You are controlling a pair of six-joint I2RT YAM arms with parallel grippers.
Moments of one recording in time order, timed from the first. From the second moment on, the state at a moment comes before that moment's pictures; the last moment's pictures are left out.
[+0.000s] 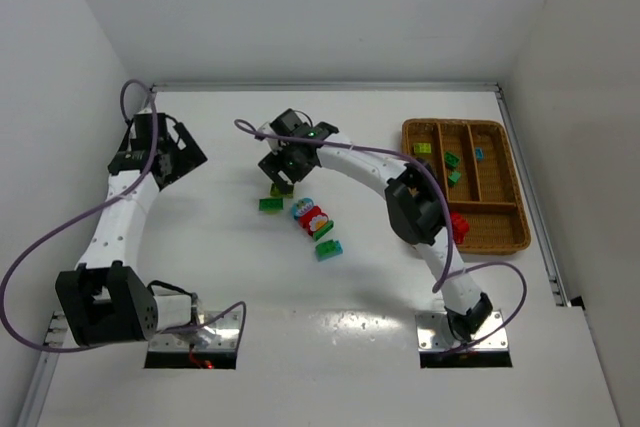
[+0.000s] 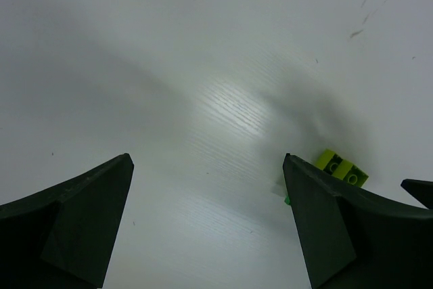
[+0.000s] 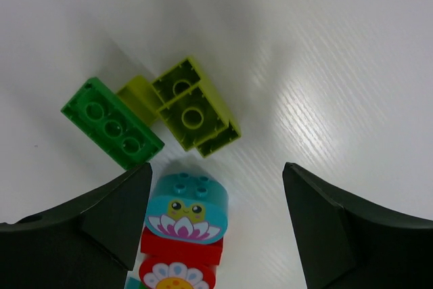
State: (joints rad) left arm 0.10 1.25 1.09 -0.67 -0.14 -0.49; right arm 0.77 2.30 1.97 -0.68 -0.06 -0.07
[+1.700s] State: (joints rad) left arm -0.28 1.29 0.91 -0.12 1.00 -0.42; right arm 0.37 1.50 1.06 -0.02 -1.01 0.45
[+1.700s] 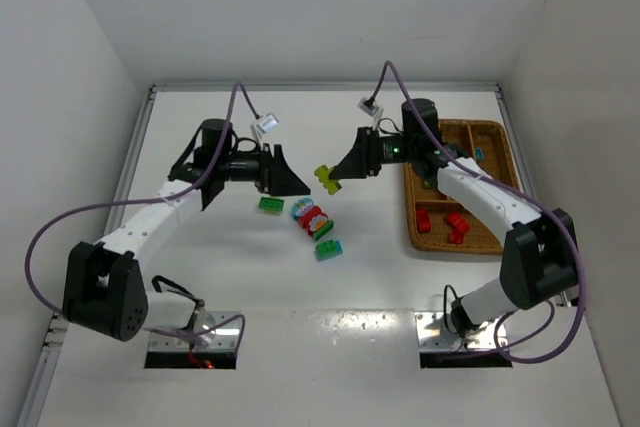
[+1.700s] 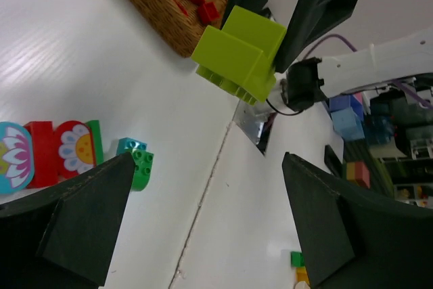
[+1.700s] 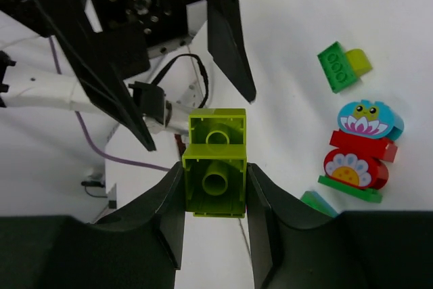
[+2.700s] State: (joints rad) left arm -0.38 1.44 1.05 -0.01 1.26 -0.36; right arm 0.42 1.51 1.06 0.02 -1.16 0.49
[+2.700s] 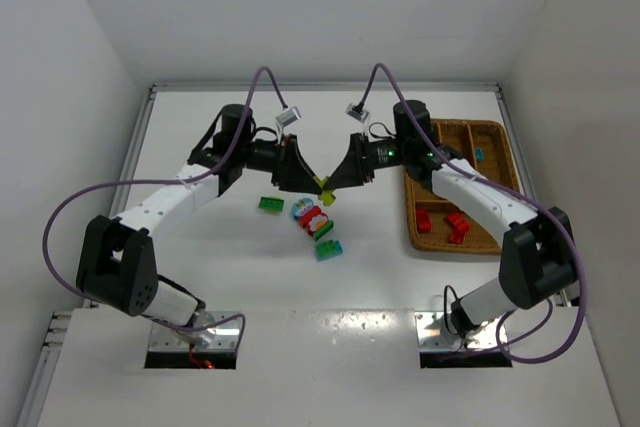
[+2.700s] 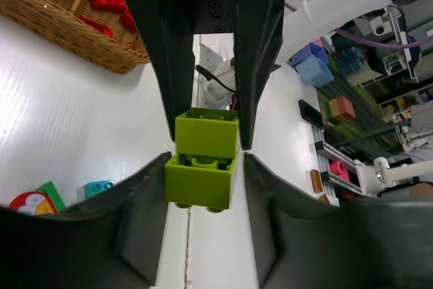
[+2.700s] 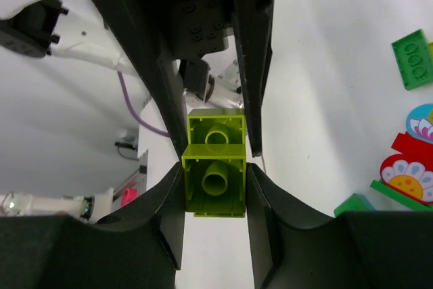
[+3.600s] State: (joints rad) left arm -0.32 1.52 1.22 -0.35 0.66 -0.36; right arm 0.09 1.21 1.00 -0.42 -0.09 0.47
